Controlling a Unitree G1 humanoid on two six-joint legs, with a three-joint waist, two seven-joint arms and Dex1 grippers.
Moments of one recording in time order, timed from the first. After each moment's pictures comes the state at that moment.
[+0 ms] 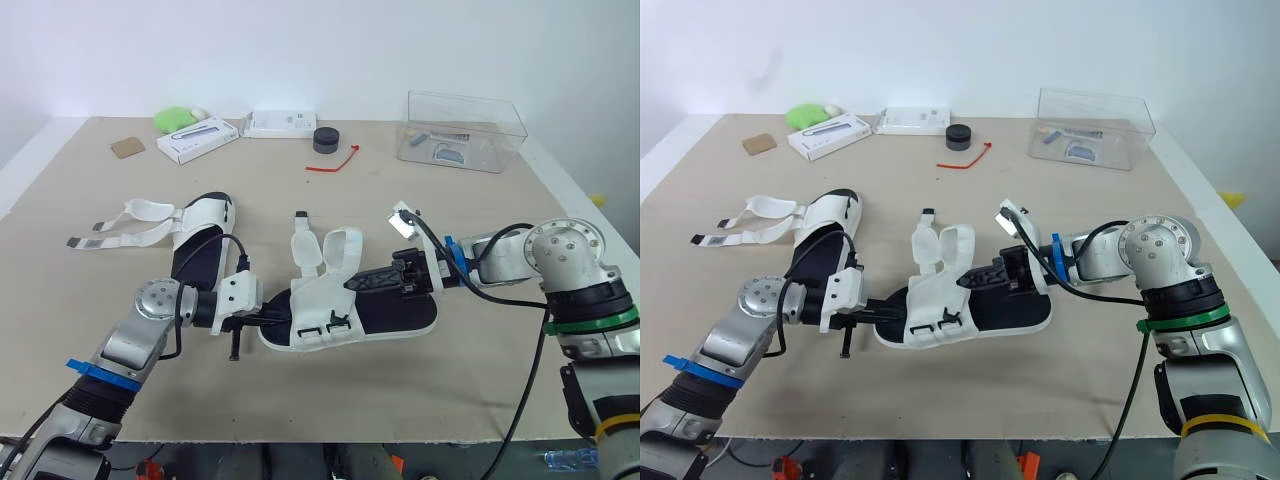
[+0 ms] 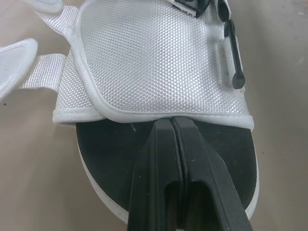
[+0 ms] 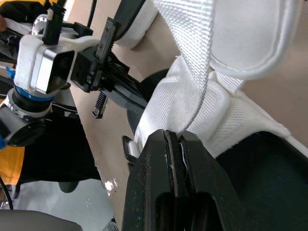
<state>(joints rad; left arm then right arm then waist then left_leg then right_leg) -0.38 0.61 -0.23 0.01 -0.23 0.05 -1.22 -0.85 -0.77 0.20 0.09 1.36 1.43 0.43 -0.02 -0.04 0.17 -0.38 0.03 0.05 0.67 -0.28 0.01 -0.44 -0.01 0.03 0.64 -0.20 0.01</state>
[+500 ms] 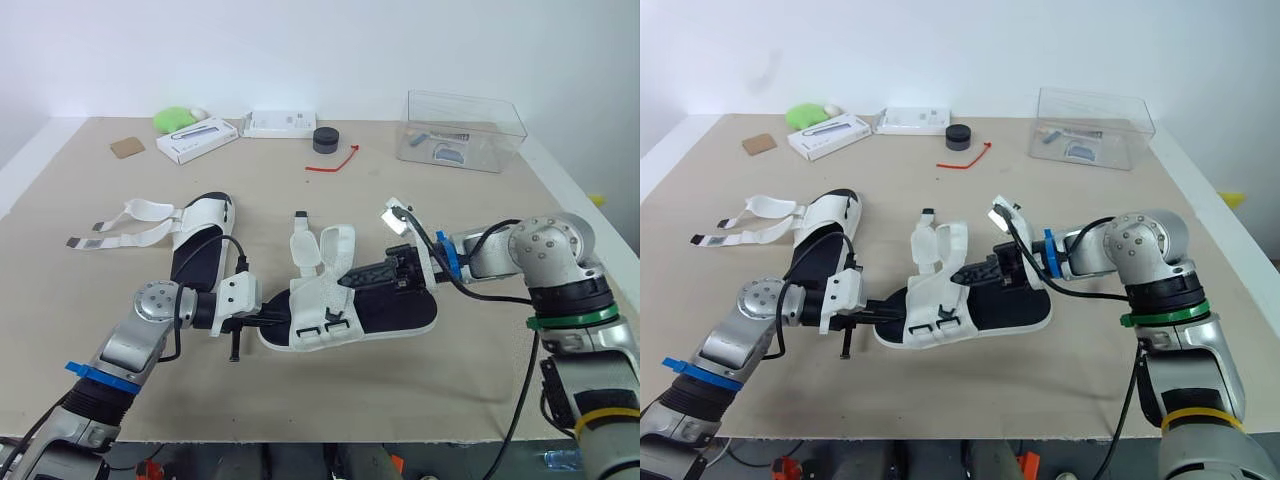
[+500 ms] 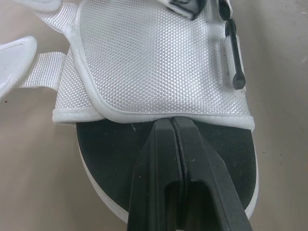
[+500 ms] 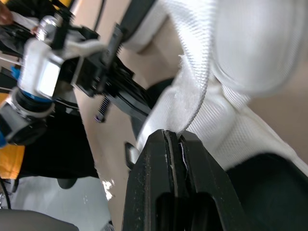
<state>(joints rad) -0.37 0.61 -0.23 0.00 -0.23 0.05 -1.21 -0.88 -0.66 0.11 0.09 1.16 1.49 0.56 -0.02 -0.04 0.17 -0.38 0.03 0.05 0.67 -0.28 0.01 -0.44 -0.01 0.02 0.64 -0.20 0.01</state>
